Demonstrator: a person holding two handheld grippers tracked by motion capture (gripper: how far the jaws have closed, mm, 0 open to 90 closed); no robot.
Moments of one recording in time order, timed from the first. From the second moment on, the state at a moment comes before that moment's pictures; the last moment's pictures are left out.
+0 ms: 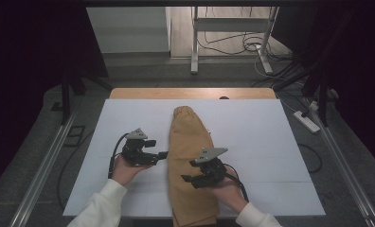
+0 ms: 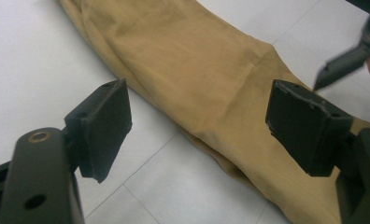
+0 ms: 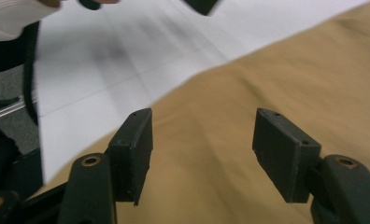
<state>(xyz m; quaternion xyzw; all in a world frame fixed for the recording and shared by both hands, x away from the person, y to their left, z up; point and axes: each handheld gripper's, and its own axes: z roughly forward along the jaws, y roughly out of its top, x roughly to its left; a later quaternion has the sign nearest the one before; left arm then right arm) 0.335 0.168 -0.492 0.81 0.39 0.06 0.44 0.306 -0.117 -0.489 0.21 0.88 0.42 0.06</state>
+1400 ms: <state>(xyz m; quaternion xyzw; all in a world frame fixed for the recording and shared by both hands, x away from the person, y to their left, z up) 0.343 0.166 -0.495 0.81 0.39 0.06 0.44 0.356 -0.167 -0.489 0.28 0.85 0.43 0.10</state>
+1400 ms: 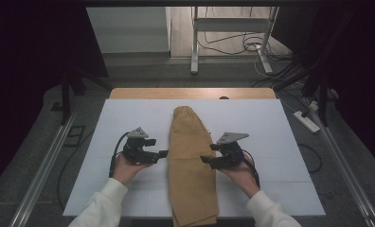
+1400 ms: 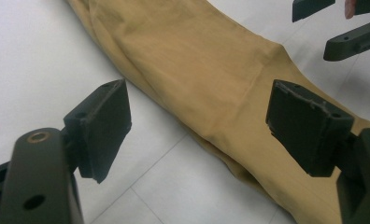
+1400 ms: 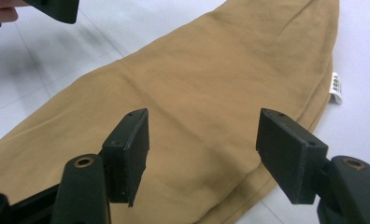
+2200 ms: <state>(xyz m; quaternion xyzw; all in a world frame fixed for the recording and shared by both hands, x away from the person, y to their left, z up) 0.387 0.150 -0.499 0.80 0.41 0.06 0.43 0.401 -0.162 -0.492 0.31 0.85 0.42 0.10</state>
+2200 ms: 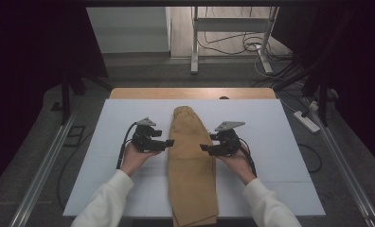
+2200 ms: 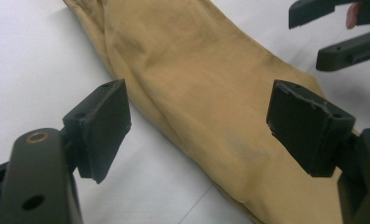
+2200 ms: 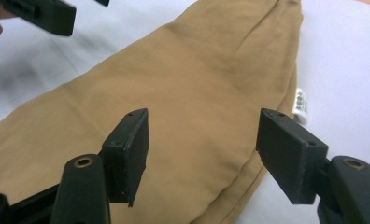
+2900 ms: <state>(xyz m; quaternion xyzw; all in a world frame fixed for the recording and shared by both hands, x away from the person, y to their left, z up) 0.419 0.149 -0.506 0.80 0.43 0.05 0.43 0.427 -0.169 -0.494 0.34 0.84 0.42 0.10</state>
